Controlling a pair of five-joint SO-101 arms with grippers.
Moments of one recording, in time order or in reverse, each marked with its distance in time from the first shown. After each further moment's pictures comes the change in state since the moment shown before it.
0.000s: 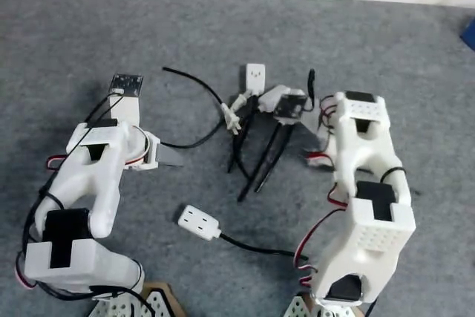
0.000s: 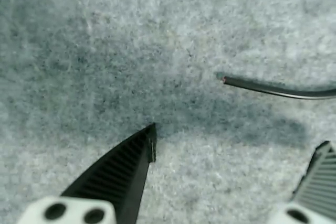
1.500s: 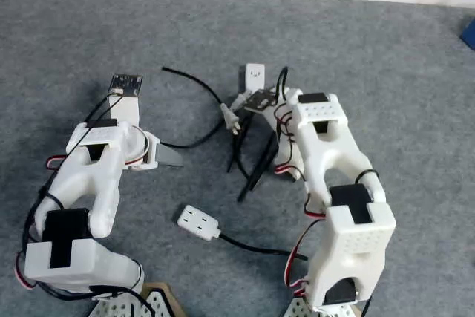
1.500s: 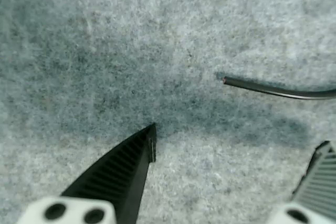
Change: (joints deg) left arm 0.0 0.0 0.0 0.0 0.0; right arm -12.1 4.1 -2.2 5.9 -29.5
